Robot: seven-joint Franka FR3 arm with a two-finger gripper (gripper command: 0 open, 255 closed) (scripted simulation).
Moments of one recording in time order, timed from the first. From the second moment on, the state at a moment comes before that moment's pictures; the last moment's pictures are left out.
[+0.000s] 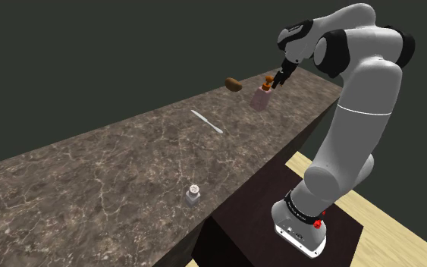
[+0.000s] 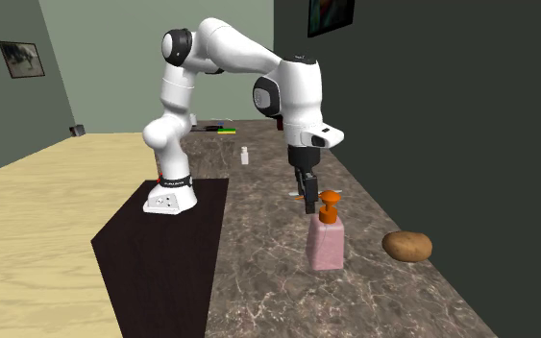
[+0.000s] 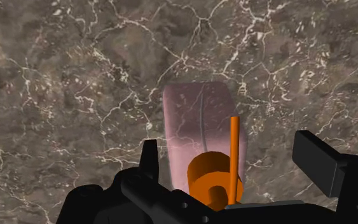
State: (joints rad) arm -0.20 0.35 -0.67 -1.75 0.33 2.08 -1.01
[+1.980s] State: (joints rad) arm -0.20 0.30 -0.69 -1.60 0.28 1.89 -0.97
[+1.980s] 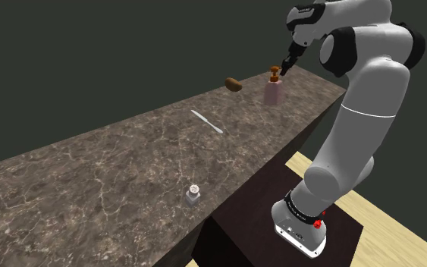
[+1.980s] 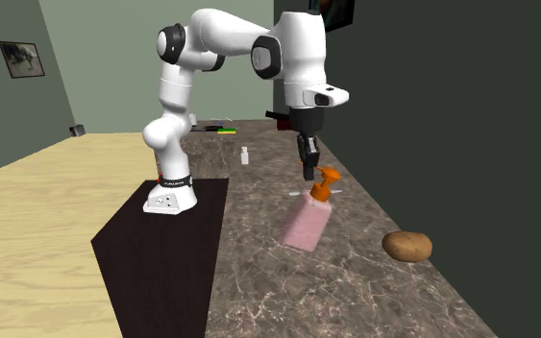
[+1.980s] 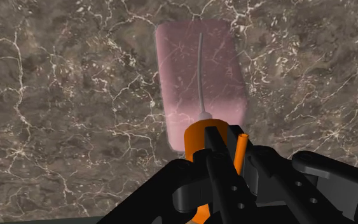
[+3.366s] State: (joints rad) arm -0.09 0.08 -0.69 -1.60 0.12 1.73 -0.81
